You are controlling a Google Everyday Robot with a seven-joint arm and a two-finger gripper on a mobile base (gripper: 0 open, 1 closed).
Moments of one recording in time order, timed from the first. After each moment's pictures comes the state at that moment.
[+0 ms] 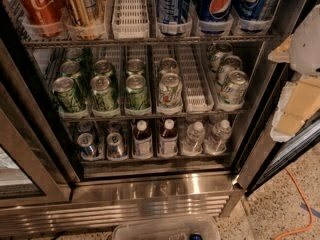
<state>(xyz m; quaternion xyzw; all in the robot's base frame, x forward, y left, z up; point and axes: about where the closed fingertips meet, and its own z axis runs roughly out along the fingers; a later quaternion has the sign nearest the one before) 0.438 -0.217 0.976 -0.60 0.78 -0.03 0.16</state>
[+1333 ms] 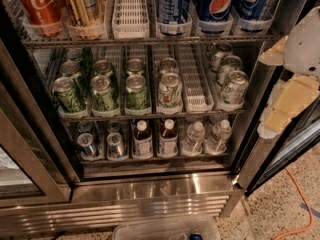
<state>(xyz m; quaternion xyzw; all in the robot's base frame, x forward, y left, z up) 0.446 -0.201 0.972 -0.59 0.78 0.02 0.20</state>
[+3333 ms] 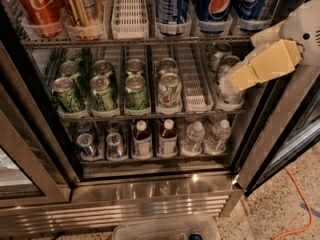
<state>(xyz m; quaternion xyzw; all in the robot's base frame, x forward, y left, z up) 0.470 -0.152 1.025 -0.42 0.80 0.20 0.38</state>
